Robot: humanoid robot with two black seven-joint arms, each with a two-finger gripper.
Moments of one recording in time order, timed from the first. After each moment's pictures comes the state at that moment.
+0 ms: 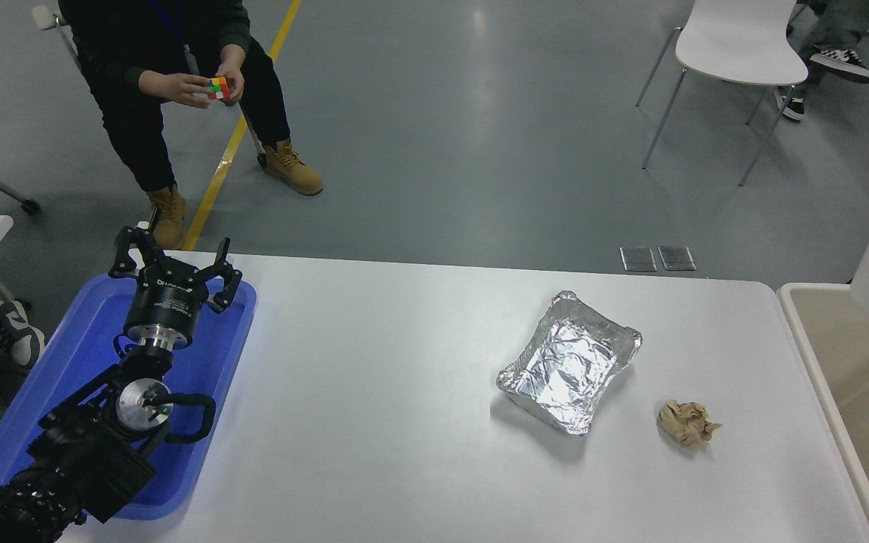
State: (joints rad) left arm -0.62 0.19 -0.87 -0.41 -0.09 -0.58 -0.50; right arm 2.13 -0.88 -1.20 1.05 -1.07 0.78 0.26
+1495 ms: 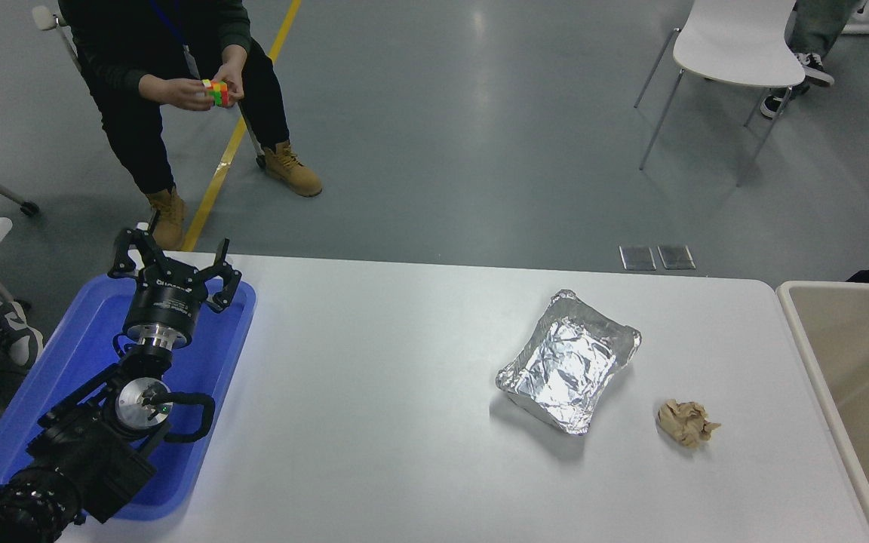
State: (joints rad) left arm -0.62 0.19 -0.87 -0.41 -0.09 -0.58 -0.51; right arm 0.94 -0.86 -0.54 0.12 -0.55 0.51 0.19
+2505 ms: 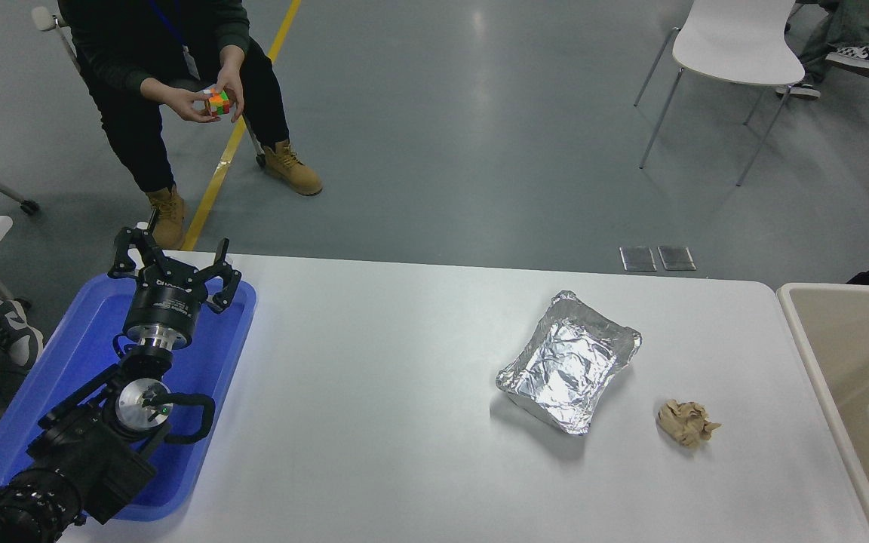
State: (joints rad) left arm -0.62 0.19 -0.87 -0.41 -0.09 -0.58 -0.51; right arm 0.53 -0.48 -0.30 0.04 -0.15 0.11 0.04
